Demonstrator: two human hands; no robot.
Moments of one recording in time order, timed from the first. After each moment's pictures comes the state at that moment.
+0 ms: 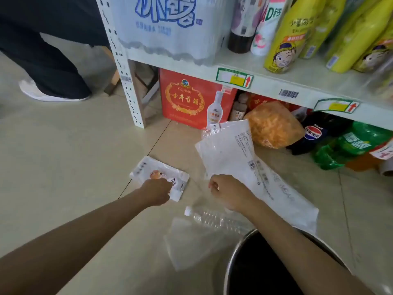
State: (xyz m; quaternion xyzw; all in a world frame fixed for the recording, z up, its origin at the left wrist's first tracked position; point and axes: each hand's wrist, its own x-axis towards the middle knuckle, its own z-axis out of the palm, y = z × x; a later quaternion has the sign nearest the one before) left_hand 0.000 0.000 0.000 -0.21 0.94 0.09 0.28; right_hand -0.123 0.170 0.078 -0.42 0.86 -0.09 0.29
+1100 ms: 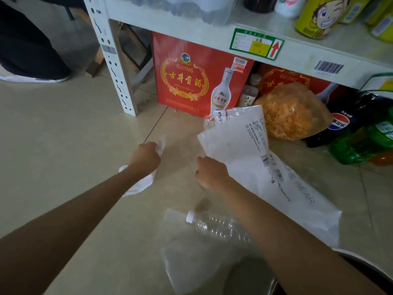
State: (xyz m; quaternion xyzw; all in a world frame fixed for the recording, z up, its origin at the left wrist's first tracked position) left_hand -0.056 -0.080 -0.042 -0.42 0.87 0.26 0.00; right_hand -0.156 0.069 -0.028 -0.41 0.88 0.02 0.24
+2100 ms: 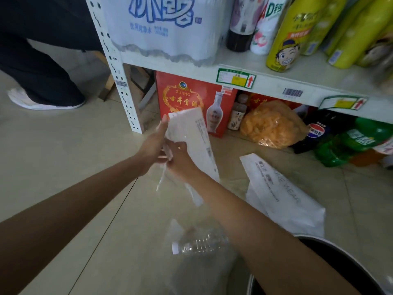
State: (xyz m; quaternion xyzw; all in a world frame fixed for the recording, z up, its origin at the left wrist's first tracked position) left_hand -0.050 -0.050 0.093 -0.40 0.64 0.65 -0.06; right_hand -0.105 0.027 0.048 -0.43 0.80 -0.33 0.26
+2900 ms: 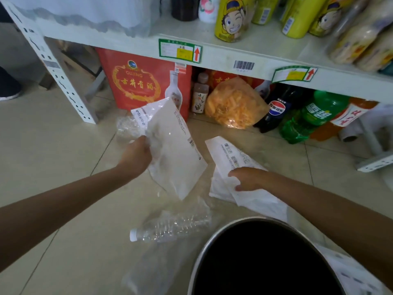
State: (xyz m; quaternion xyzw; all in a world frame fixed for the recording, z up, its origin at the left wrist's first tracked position) left_hand -0.093 0.019 0.035 -0.36 0.87 0.34 -0.06; right_hand -0.270 0.269 -0.008 -0.40 0.84 0.13 0.35
